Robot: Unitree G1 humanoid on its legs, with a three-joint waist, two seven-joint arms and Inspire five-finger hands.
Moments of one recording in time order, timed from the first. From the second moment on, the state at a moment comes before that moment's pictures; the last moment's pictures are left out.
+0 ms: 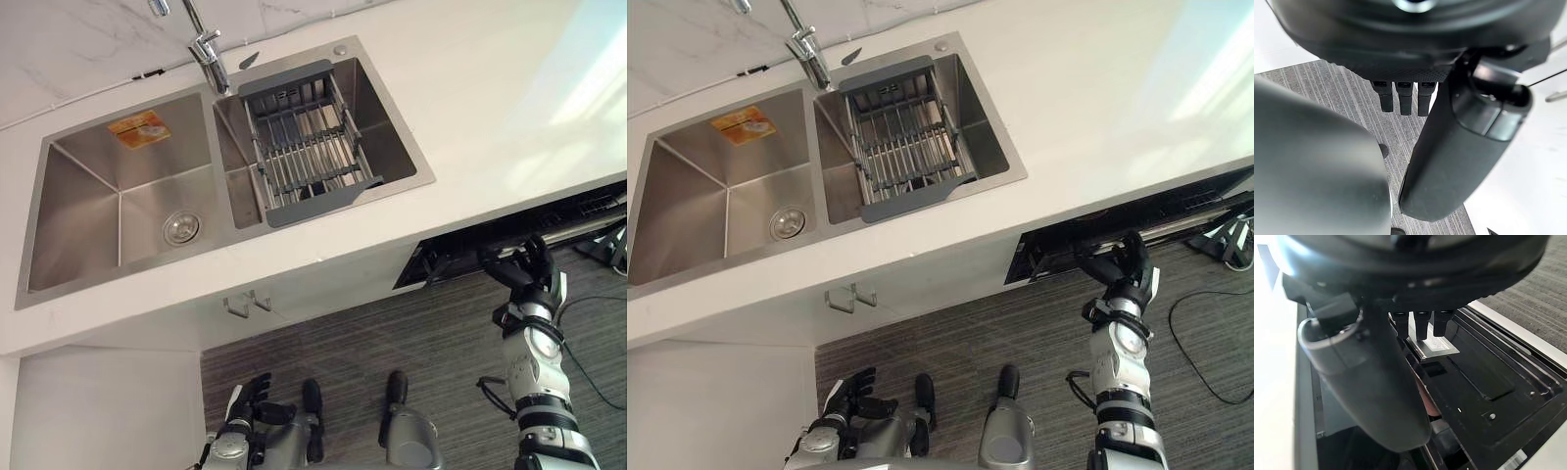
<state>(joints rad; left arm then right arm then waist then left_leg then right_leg) 0.07 0.06 -0.05 0.90 0.04 -0.08 0.08 -0.27 -0.39 -0.27 0.59 0.52 -0.13 -0.17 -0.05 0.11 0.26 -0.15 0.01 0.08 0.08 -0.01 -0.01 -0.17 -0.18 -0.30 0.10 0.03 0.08</state>
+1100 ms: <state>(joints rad) 0.04 0.08 -0.04 0.90 0.03 -0.08 0.09 -0.04 -0.31 -0.12 0.37 0.19 -0.05 -0.05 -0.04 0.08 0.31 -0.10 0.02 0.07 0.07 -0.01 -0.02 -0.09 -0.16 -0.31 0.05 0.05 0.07</state>
